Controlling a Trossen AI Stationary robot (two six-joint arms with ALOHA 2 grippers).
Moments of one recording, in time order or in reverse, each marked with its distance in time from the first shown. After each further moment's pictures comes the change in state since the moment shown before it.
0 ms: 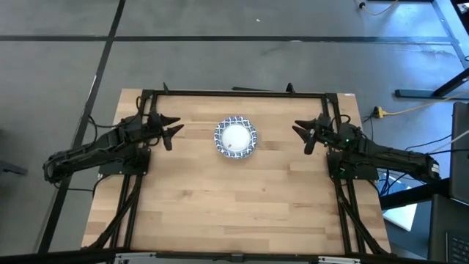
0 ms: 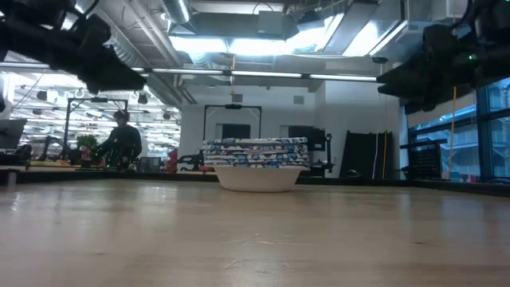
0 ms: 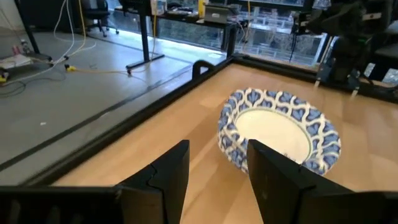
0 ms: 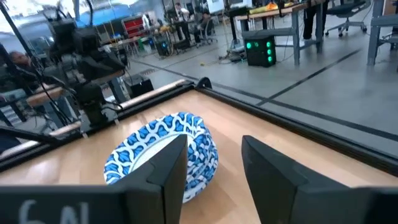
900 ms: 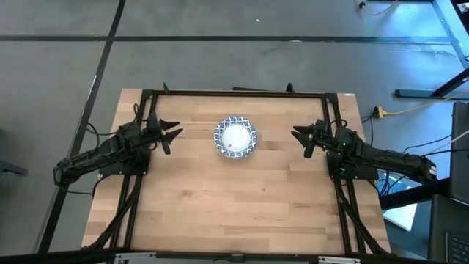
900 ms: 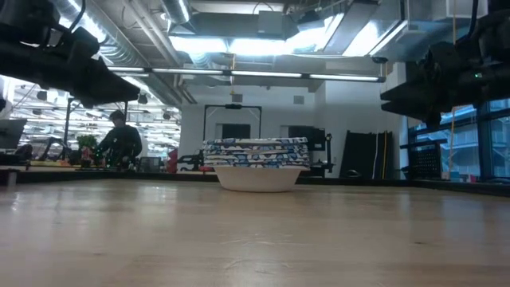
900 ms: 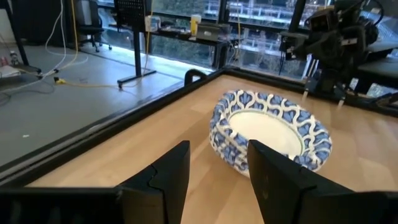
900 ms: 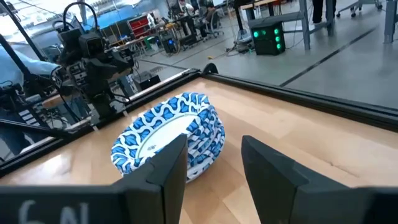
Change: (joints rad) left arm 0.000 -0.240 -0.164 0.009 0.031 -0.026; right arm 0.000 -0.075 -0.126 0.033 -0.034 0.081
